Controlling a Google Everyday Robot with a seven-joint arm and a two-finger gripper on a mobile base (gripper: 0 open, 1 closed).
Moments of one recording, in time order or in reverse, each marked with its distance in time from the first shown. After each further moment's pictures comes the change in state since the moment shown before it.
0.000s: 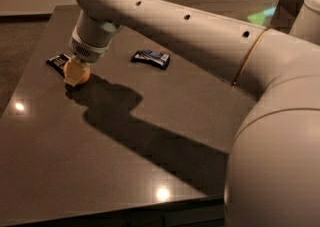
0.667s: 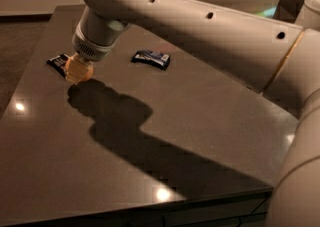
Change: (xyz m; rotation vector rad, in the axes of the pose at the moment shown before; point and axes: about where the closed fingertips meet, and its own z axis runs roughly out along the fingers) arm 0.003 0.015 -0.035 0.044 -0.034 -0.008
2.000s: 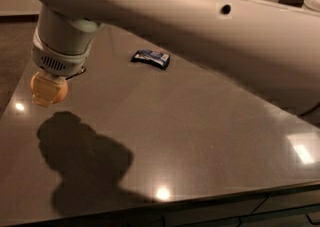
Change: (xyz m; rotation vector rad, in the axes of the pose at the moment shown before) arm -0.030 0.110 -0.048 -0.076 0.030 -0.143
